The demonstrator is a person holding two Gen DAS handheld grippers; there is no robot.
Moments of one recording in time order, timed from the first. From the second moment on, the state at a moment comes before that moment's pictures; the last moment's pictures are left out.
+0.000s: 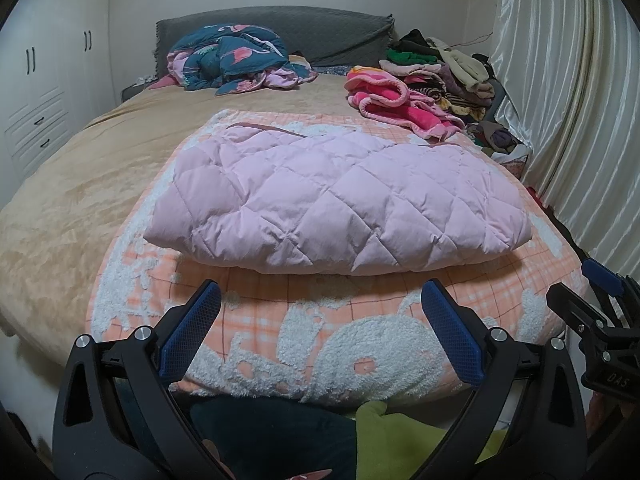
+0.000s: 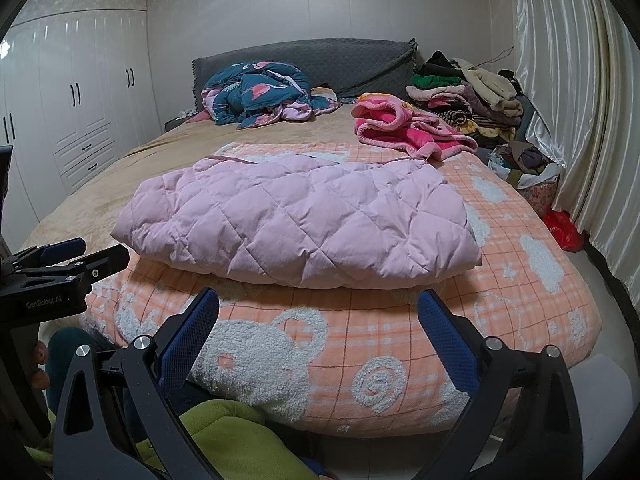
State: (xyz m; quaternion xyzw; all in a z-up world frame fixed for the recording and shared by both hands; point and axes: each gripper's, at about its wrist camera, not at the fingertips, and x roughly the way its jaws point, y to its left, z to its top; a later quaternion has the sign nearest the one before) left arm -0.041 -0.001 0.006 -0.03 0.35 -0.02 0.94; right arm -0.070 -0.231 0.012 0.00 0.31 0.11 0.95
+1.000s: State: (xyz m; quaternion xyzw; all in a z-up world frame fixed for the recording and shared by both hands) left arm -0.042 0.002 0.005 -0.03 0.34 -0.02 0.94; right arm -0.070 -0.227 0.012 0.00 0.31 0.11 0.95
